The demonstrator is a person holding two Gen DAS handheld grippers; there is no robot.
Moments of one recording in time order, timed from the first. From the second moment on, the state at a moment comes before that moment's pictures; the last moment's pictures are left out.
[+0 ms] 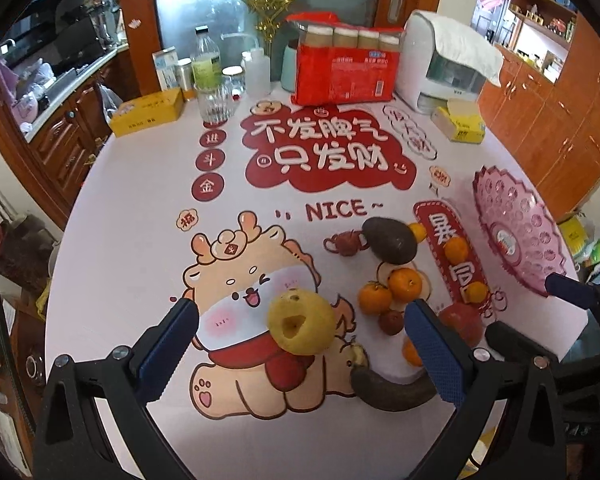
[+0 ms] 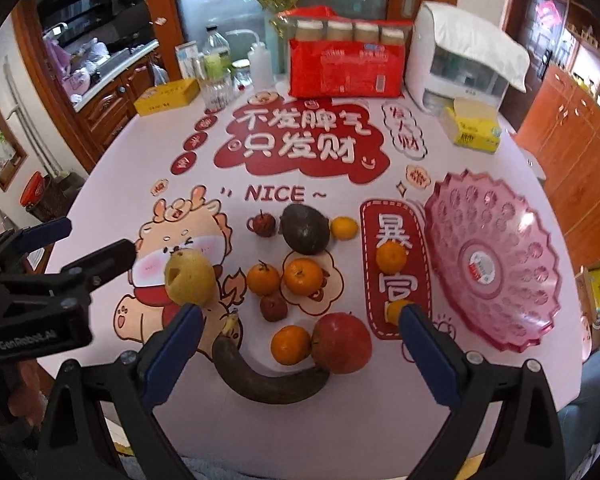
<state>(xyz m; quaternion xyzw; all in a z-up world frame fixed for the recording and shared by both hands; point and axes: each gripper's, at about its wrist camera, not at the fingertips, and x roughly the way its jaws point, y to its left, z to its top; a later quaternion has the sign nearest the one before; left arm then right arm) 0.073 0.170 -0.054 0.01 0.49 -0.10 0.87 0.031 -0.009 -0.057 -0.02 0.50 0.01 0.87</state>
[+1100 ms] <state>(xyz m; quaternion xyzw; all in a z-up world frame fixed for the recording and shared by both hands) 0.138 0.176 -0.197 -0.07 0.62 -0.12 0.77 0.177 -0.012 -0.175 -0.03 0.54 0.02 0.84</state>
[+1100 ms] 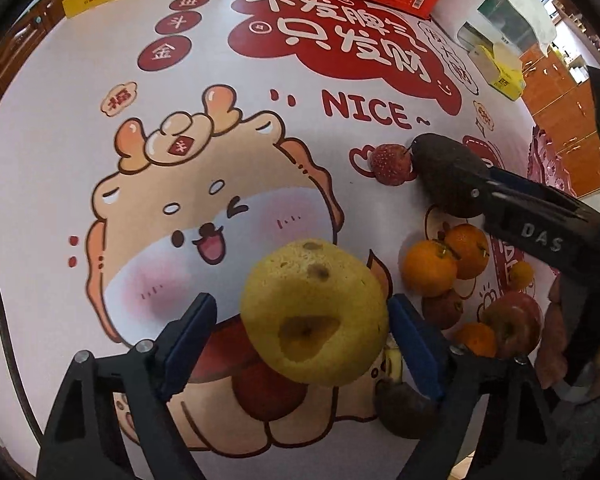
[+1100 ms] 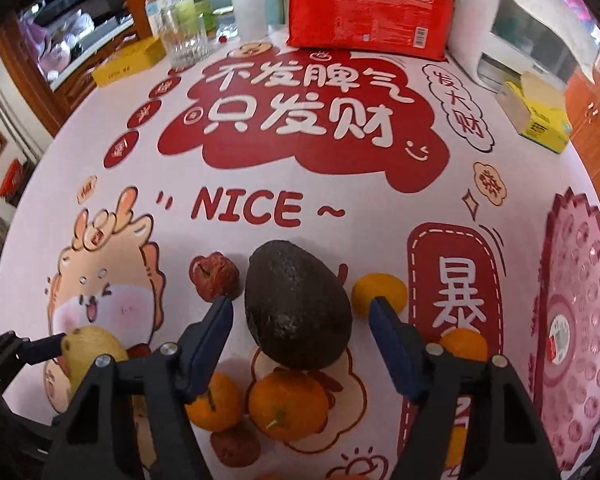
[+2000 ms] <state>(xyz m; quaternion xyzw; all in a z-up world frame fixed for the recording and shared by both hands) 0.130 0.167 -0.198 -0.03 0.62 -0.11 0.78 0.178 0.005 -0.188 -0.08 0.55 0.02 0.83</state>
